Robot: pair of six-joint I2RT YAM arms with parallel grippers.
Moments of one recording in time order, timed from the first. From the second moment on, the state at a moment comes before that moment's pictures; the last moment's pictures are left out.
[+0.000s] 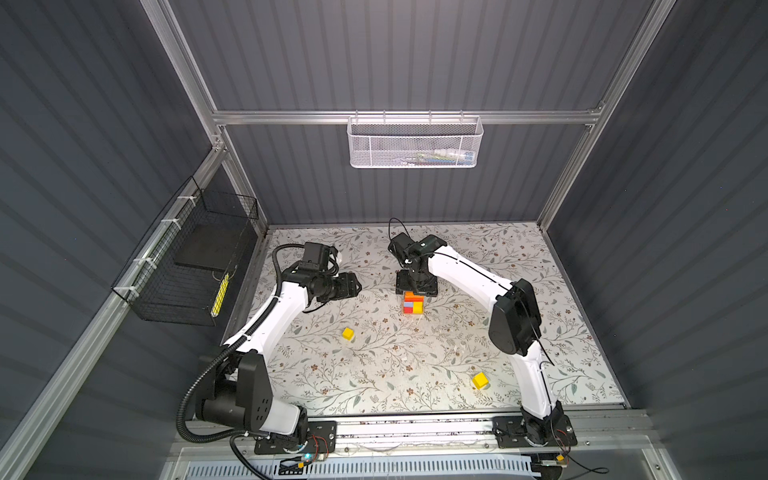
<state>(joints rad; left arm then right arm) -0.24 1.46 1.14 -0.66 0.31 -0.31 0.73 2.18 2.03 -1.24 0.11 0.78</state>
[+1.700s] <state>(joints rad) -1.17 1.96 1.81 -0.94 0.12 0.05 -0.03 1.17 1.01 -0.63 -0.12 0.73</state>
